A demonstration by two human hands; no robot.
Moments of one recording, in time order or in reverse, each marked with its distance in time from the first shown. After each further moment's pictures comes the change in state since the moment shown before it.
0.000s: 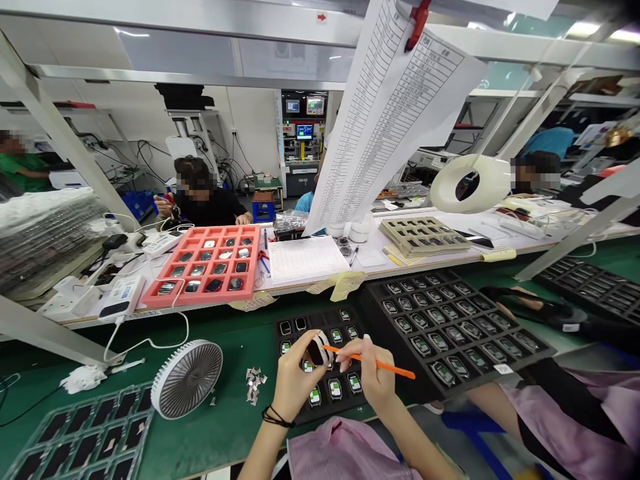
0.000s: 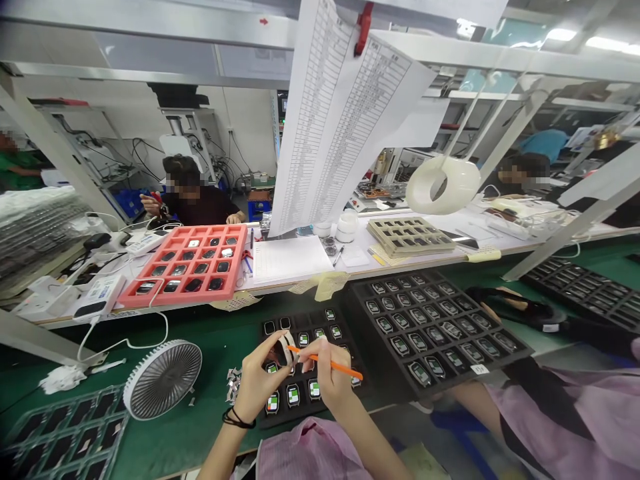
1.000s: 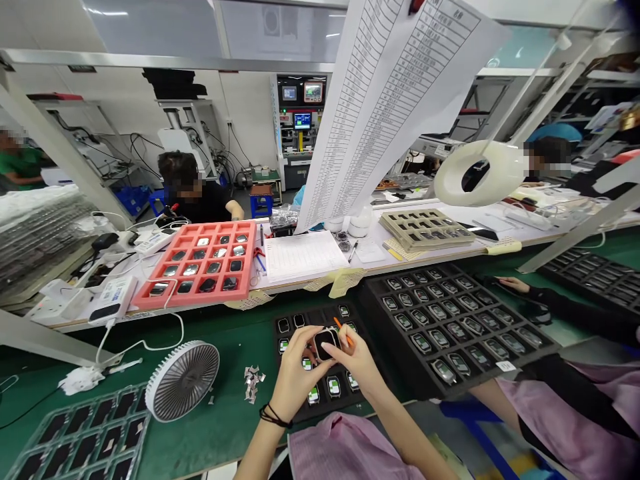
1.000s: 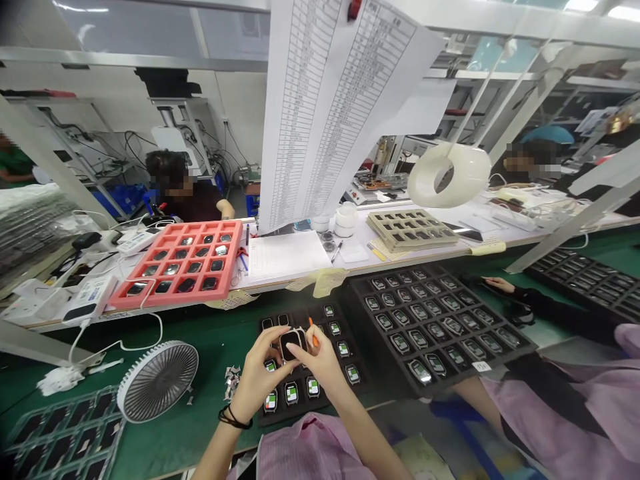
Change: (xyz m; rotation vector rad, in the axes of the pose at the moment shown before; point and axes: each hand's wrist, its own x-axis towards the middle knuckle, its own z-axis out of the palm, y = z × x) left_hand 0.017 0.005 0.009 -0.185 -0.155 -0.105; right_hand 0.008 0.044 0.011 0.446 -0.084 0.605
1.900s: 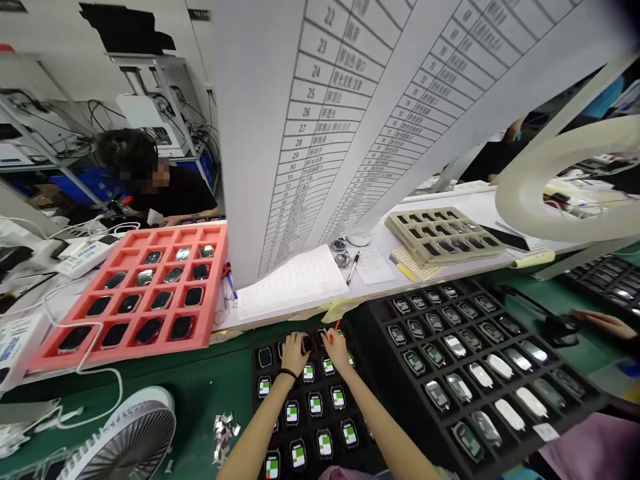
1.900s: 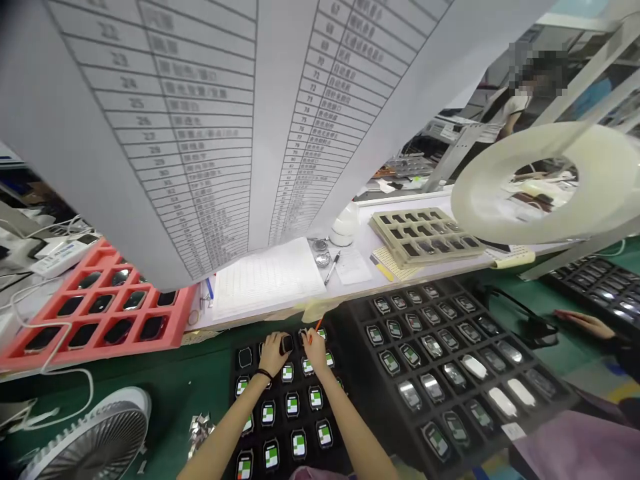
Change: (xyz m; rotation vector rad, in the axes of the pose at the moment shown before) left_hand 0.116 -0.253 0.092 0.556 -0.199 -0.379; right_hand 0.189 0.201 -0.111 -0.830 0.244 -0.087
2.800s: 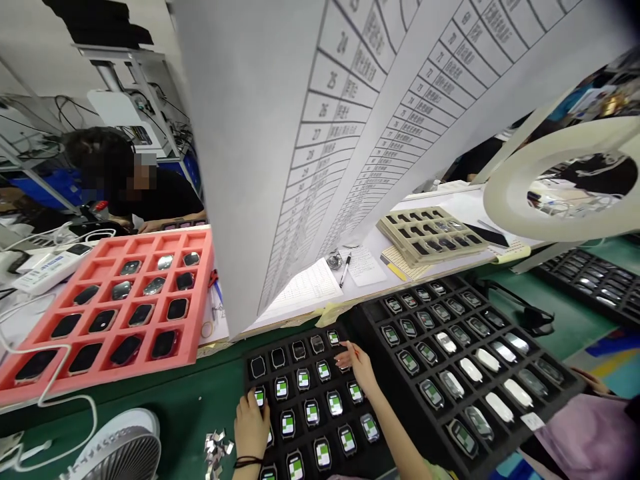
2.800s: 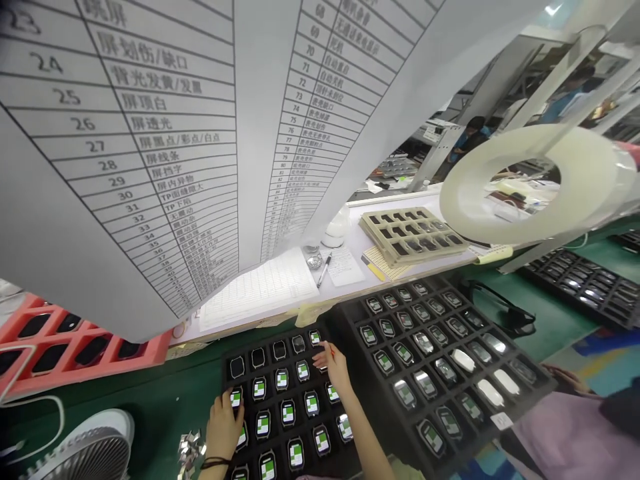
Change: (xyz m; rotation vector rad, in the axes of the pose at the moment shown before) left_hand -0.110 -0.071 -0.020 0.457 0.115 -0.289; right_hand -0.035 0.004 -0.070 0.422 -0.070 0.331
